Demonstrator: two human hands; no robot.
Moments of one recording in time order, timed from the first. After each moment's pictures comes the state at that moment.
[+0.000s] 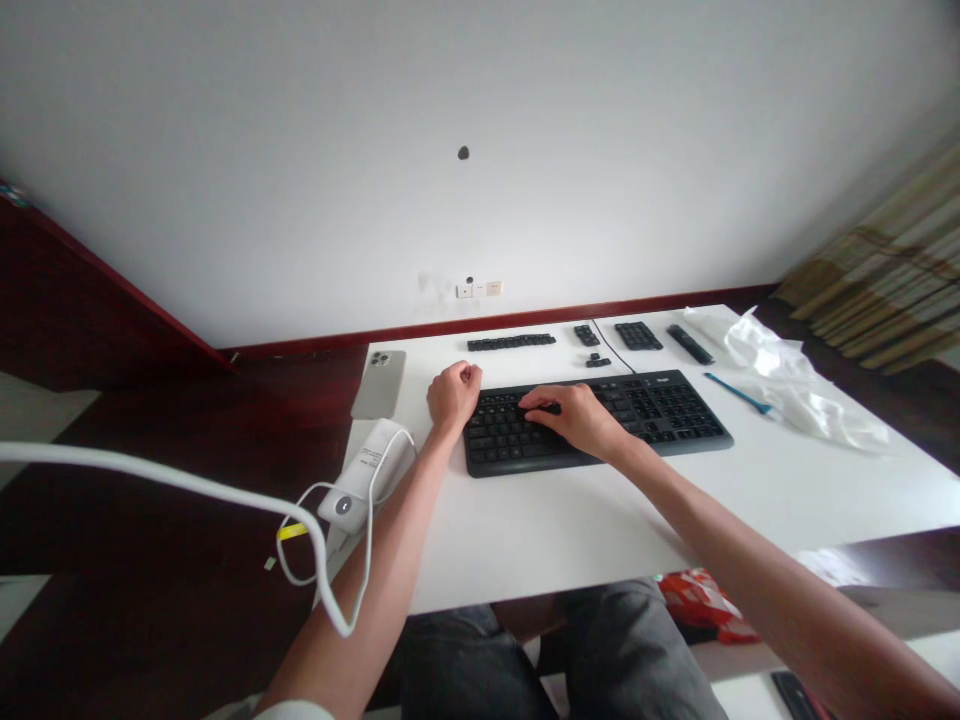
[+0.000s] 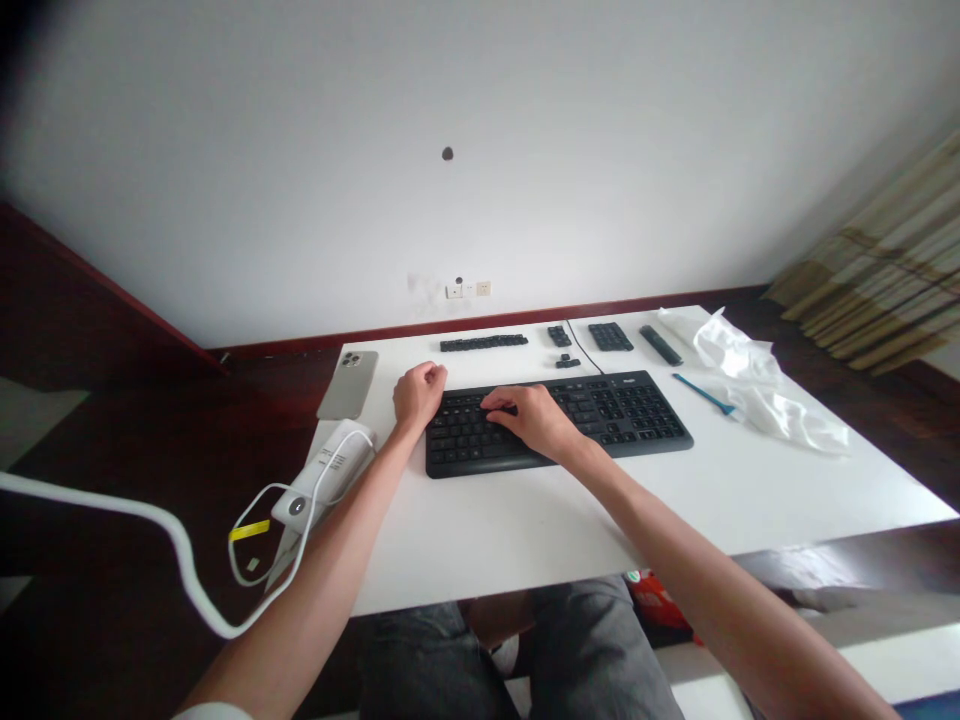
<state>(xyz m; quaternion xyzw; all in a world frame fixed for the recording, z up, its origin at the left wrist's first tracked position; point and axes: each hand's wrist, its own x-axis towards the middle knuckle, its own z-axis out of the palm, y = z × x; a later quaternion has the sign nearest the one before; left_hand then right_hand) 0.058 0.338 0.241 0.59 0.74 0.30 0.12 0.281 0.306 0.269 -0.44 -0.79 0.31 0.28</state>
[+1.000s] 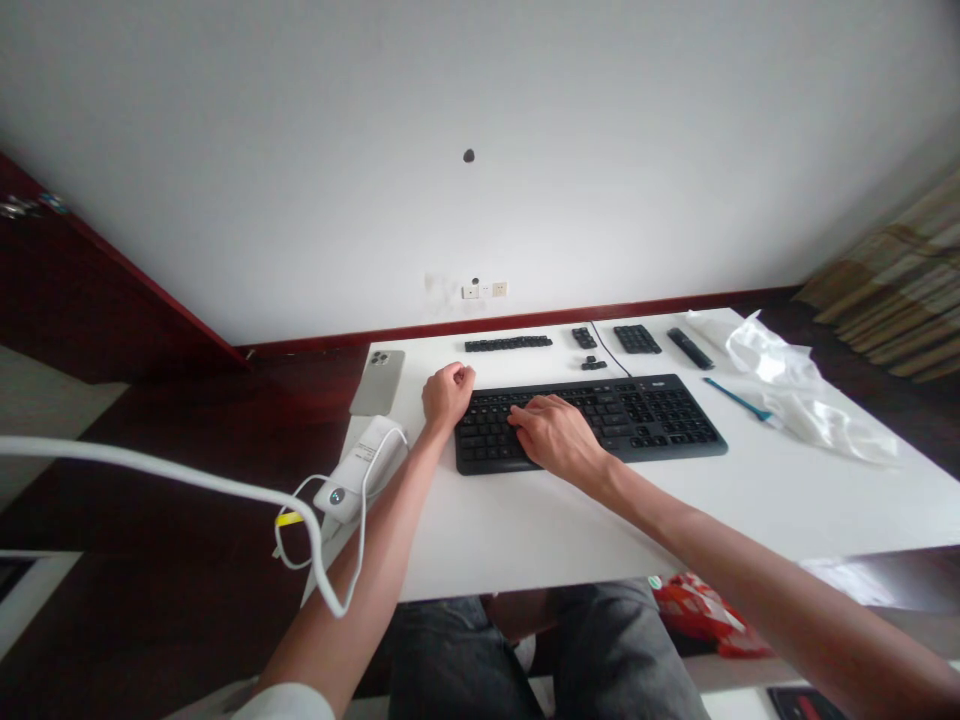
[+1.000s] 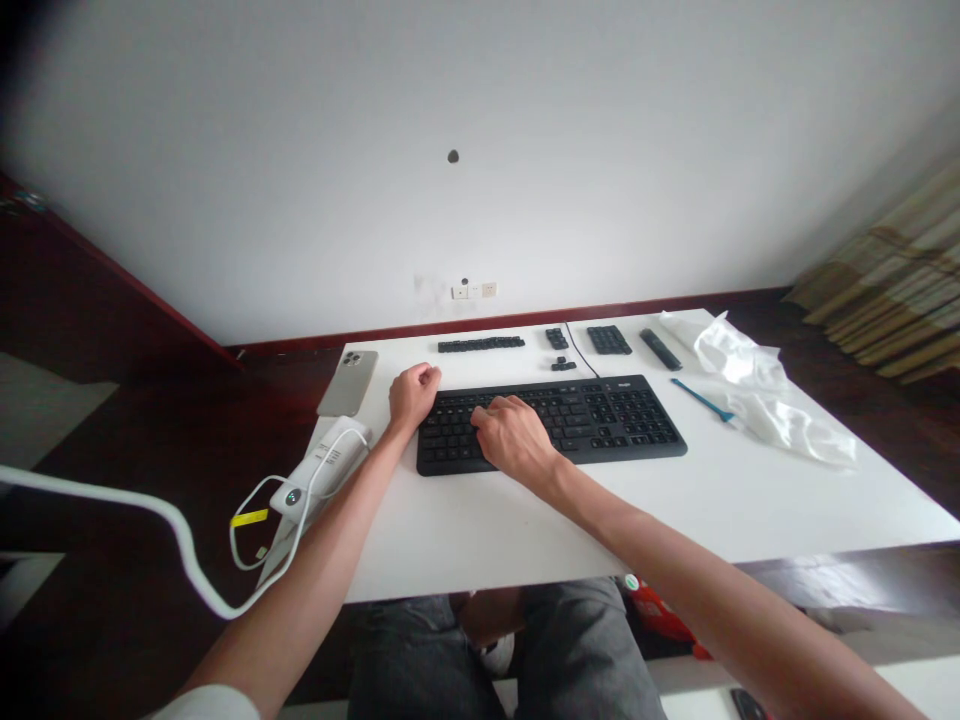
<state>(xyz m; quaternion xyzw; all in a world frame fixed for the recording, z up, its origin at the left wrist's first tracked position) 0.057 0.335 0.240 0.61 0.73 0.31 0.10 0.264 0.279 0.271 -0.42 -0.90 0.00 0.11</state>
